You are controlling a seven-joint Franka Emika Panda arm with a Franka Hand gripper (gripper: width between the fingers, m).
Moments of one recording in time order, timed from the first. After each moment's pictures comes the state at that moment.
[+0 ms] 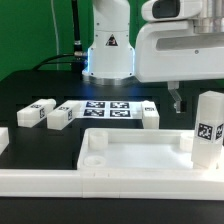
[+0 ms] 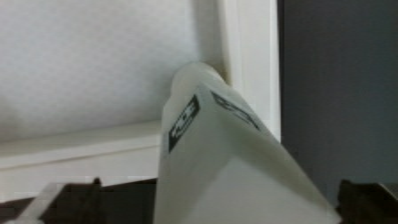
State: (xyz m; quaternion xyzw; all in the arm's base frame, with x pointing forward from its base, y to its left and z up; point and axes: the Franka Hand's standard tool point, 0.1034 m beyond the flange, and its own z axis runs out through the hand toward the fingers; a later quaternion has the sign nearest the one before) arm 0.642 0.100 0.113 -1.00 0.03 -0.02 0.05
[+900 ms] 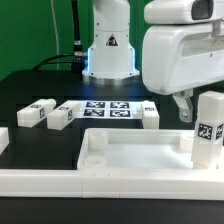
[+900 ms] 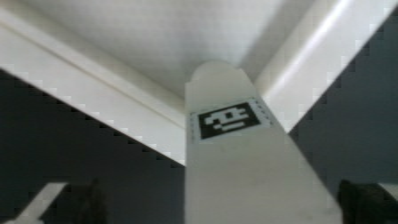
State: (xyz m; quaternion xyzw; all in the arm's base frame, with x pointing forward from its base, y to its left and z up) arm 0.642 0.097 0.108 -0.95 -0.29 -0.04 0.02
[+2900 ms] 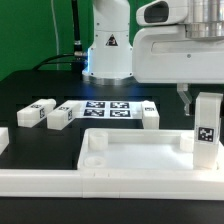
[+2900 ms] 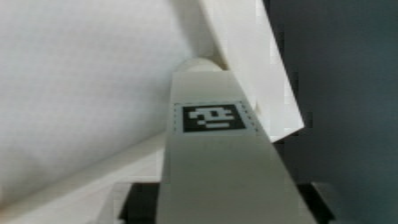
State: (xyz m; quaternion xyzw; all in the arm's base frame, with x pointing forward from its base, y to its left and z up) arm 0.643 0.096 0.107 -0.96 0.28 -0.03 0.05
